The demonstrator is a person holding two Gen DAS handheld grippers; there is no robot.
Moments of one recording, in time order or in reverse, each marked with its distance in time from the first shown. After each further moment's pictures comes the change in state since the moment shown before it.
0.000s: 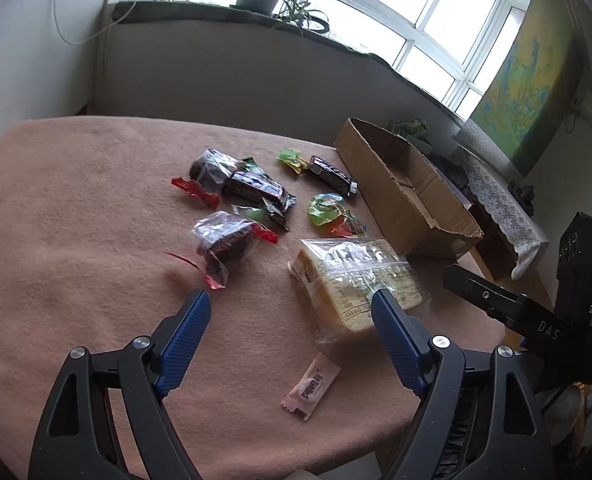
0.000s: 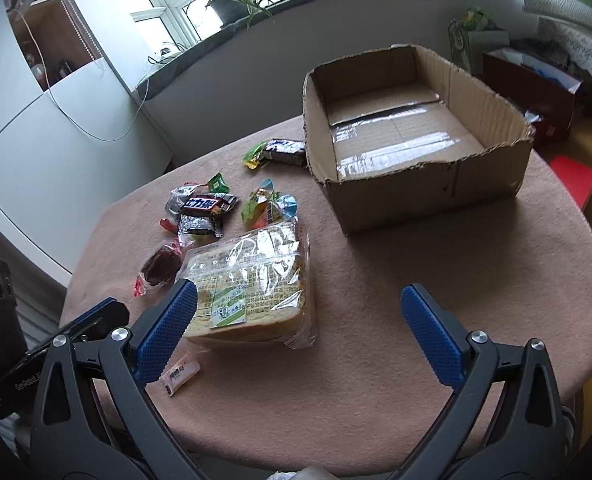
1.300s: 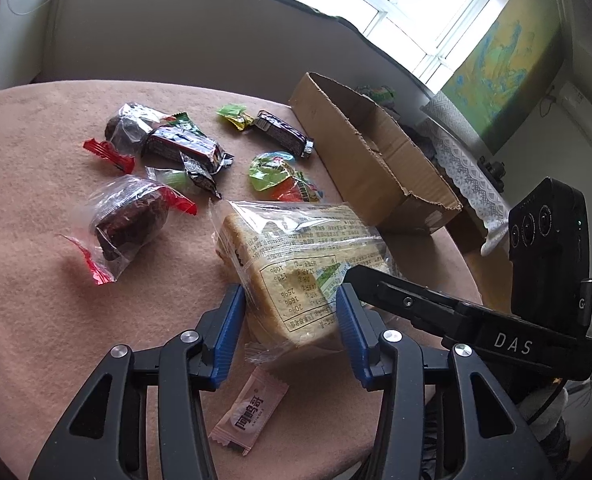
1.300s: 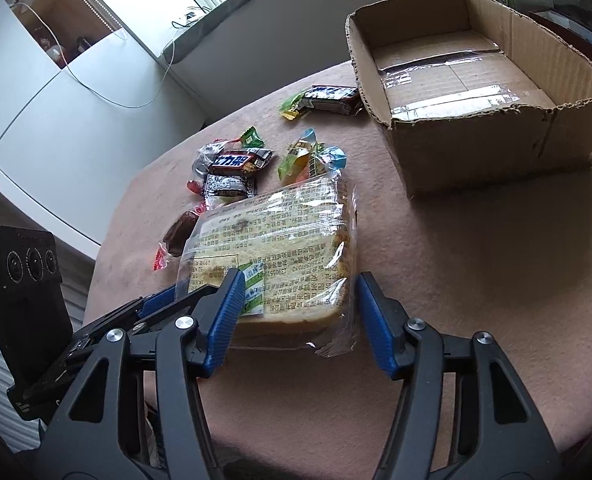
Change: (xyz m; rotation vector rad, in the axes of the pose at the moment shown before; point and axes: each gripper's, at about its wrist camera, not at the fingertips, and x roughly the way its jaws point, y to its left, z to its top) left arm 0.044 -0.018 -0.005 0.026 0.109 -0.130; right arm 0.040 0.005 -0.003 -0.016 0.138 0.155
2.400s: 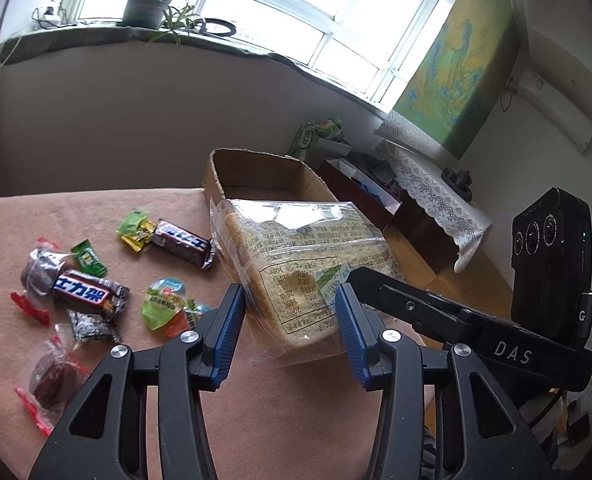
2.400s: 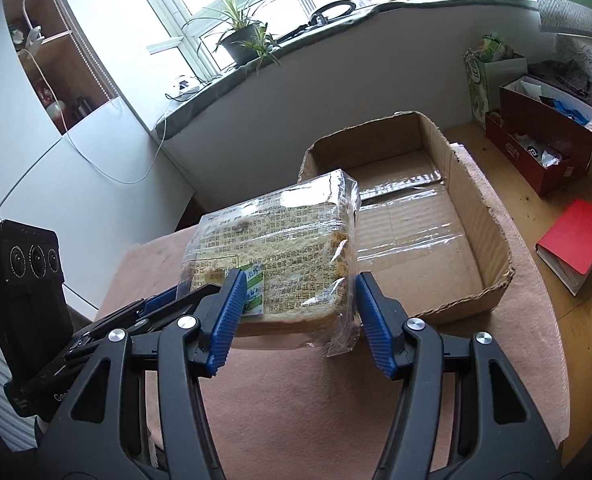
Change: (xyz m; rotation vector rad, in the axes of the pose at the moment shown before) left arm 0.022 -0.078 0.083 0.140 -0.098 -0.092; right arm -0.084 -0.035 0.081 -0.015 -0.225 -0.063
